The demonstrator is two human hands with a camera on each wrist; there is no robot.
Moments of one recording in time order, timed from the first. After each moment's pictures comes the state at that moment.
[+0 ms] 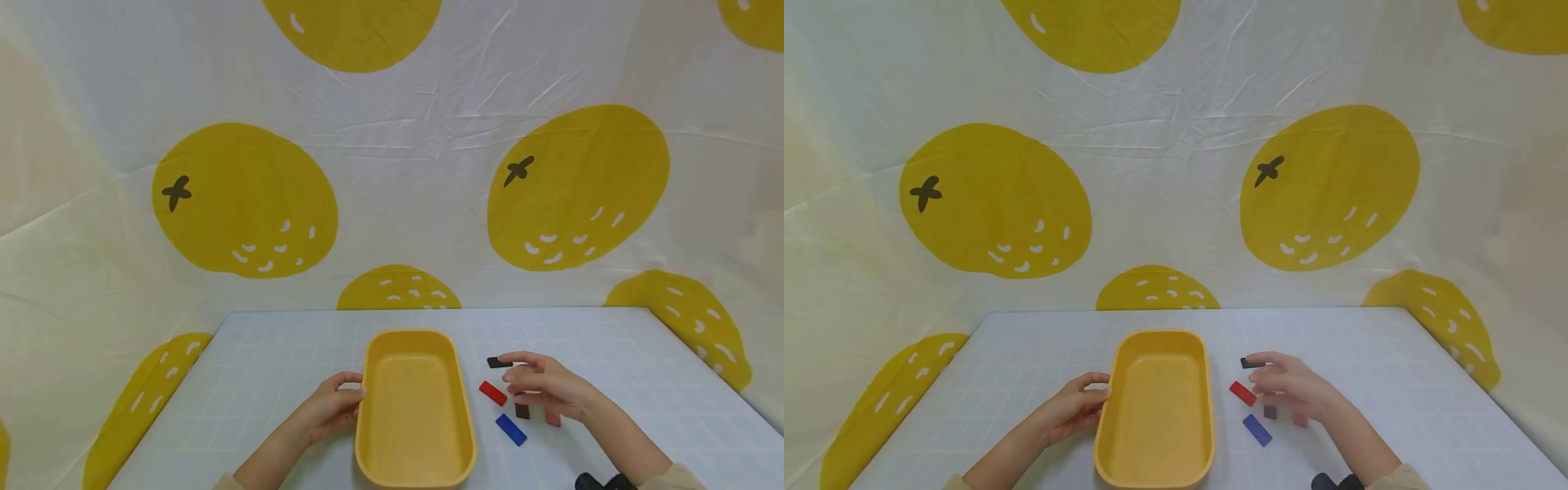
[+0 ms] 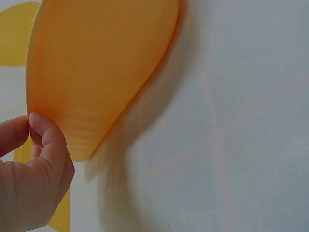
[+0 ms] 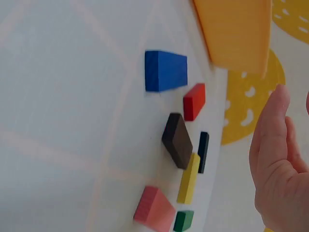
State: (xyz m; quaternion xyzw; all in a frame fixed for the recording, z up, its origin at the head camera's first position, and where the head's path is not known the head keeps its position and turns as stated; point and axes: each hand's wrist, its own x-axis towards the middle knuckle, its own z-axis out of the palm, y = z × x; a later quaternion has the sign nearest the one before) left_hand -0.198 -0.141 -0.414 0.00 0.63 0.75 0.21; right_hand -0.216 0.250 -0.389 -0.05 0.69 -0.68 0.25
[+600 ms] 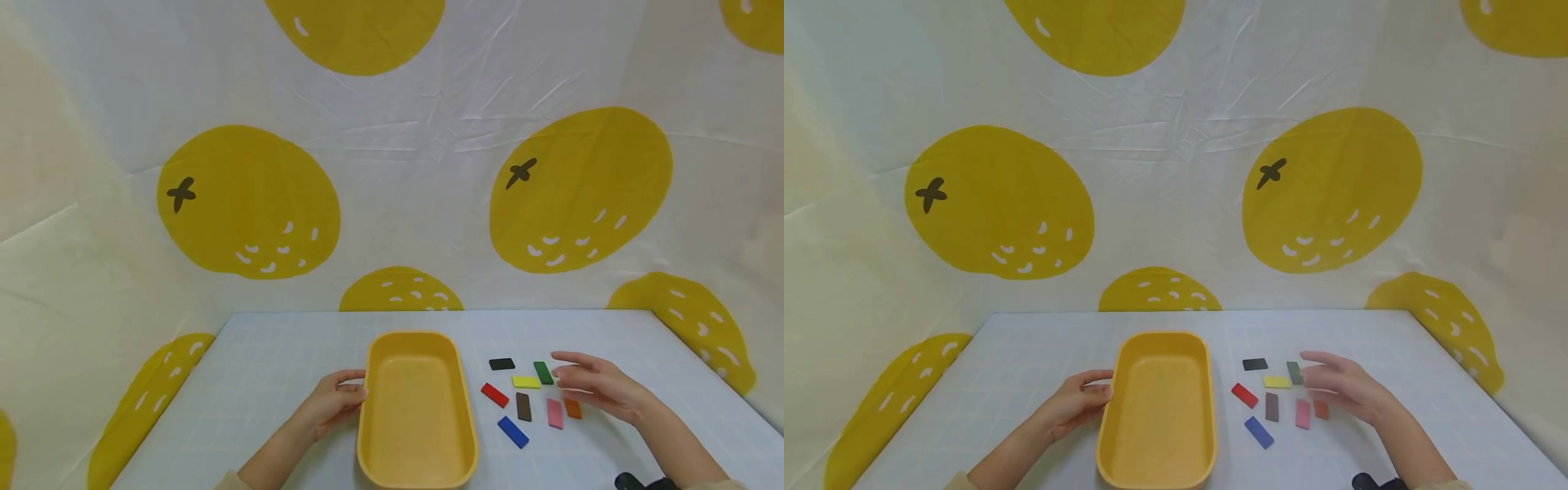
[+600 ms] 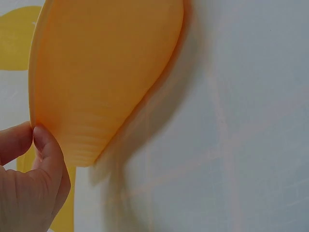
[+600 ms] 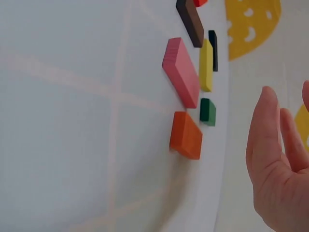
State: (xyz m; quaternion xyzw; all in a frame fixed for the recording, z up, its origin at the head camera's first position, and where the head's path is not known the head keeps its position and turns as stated) left_hand -0.199 -0.139 -0.413 0.01 0.66 0.73 0.16; right_hand -0.220 0.327 -0.400 0.01 0.73 -0.65 0.21
